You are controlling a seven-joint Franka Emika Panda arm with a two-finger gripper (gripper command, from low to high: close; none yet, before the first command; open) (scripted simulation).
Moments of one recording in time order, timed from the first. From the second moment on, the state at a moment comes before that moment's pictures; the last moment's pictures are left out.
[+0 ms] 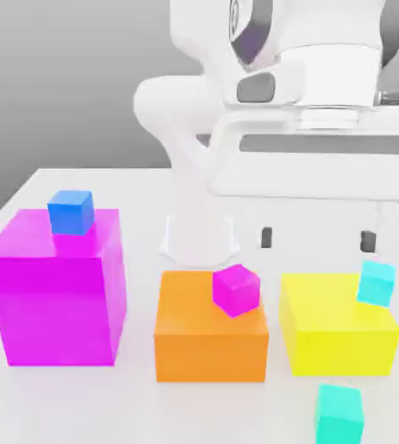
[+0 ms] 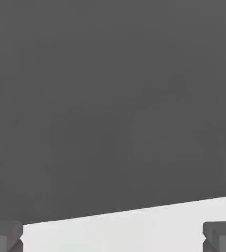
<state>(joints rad) -0.01 -0.05 0.26 -2.35 -0.12 2.55 1.27</state>
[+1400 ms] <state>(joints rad) 0.05 -0.27 0.20 -2.68 -0.01 2.41 1.03</state>
